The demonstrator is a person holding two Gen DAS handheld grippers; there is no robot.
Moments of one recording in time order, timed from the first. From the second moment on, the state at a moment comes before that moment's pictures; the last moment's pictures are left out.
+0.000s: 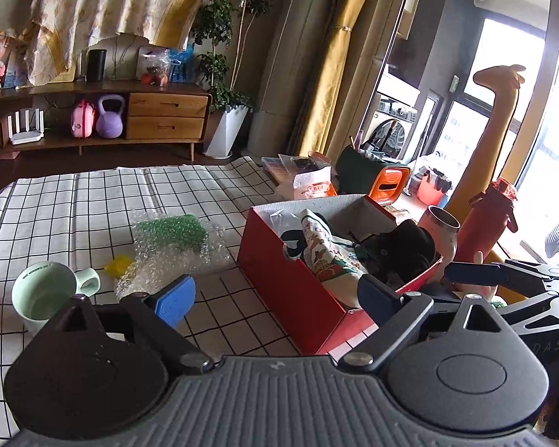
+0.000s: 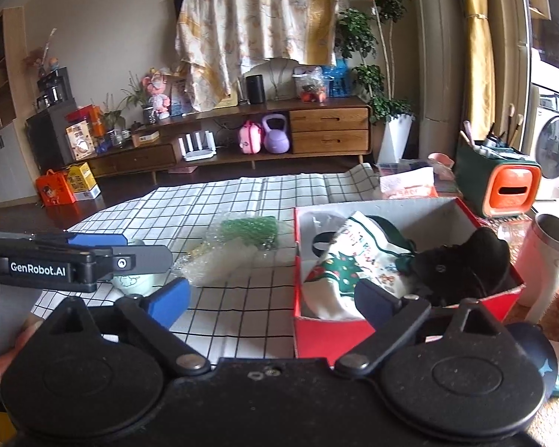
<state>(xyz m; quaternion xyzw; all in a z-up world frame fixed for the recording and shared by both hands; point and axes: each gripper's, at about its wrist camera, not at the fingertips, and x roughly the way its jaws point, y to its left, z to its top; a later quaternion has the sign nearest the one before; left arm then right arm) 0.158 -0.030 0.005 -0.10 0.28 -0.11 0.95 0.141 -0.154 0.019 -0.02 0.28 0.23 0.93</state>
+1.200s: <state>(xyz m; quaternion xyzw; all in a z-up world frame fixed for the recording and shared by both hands) 0.188 0.015 -0.099 -0.05 0.27 -0.04 0.96 0.291 -0.013 -0.059 -0.06 0.38 0.30 0.87</state>
